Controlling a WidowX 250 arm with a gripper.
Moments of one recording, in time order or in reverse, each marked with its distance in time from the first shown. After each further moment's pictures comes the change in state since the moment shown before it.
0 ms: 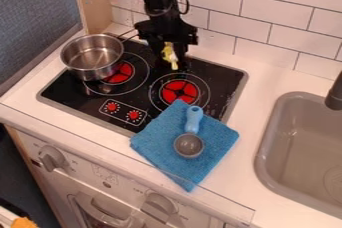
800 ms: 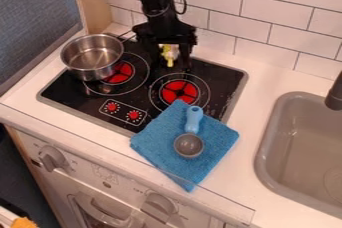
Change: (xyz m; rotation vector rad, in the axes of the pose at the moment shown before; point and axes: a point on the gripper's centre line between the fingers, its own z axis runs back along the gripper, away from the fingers) arm -0.007 0.004 0.005 -0.017 0.022 0.076
